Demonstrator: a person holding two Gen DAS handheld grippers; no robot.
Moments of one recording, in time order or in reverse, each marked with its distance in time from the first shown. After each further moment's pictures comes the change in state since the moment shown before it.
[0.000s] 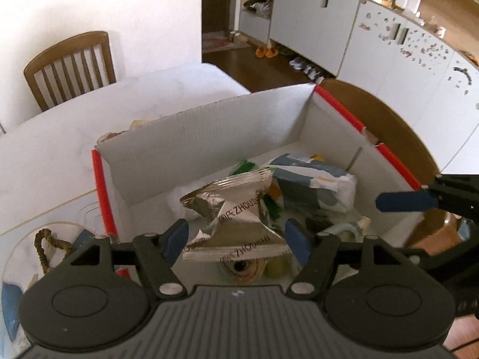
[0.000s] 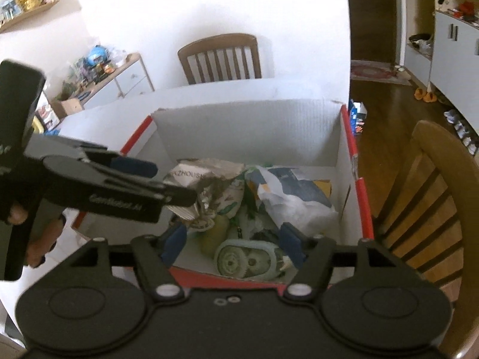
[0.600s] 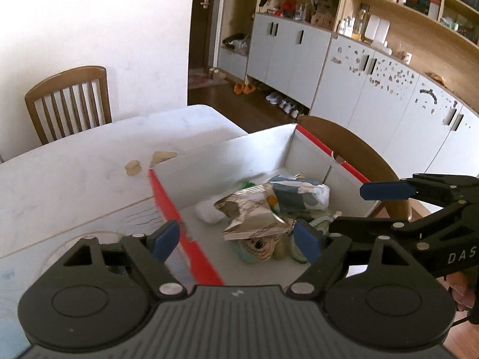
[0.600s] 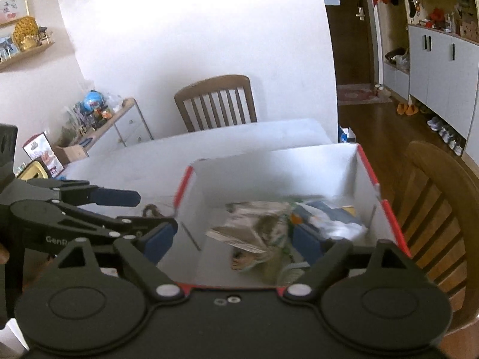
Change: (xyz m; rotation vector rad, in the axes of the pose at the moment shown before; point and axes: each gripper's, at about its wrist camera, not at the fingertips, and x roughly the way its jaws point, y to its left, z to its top) left arm -0.101 0.054 -0.030 0.028 -0.153 -0.097; right arm -0.033 0.085 0.005 0.083 -0.163 -0.043
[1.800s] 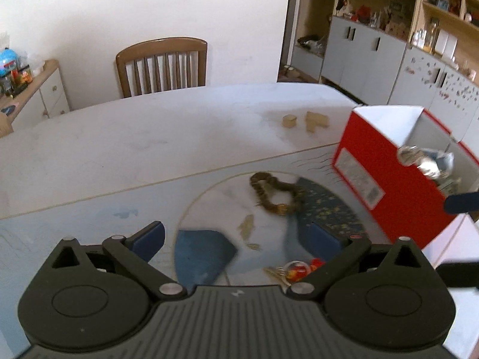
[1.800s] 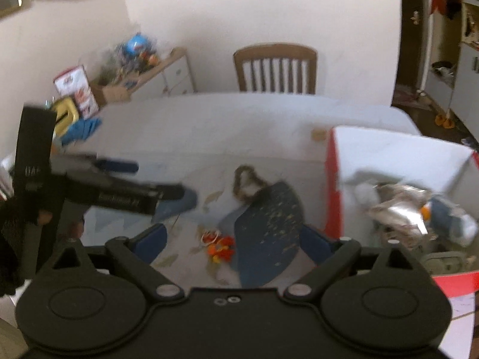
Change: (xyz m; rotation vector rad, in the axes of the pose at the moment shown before) left arm -0.028 0.193 -0.097 -0.121 0.006 0.229; right arm 0.084 0.175 -0.037 -0.200 0.169 0.050
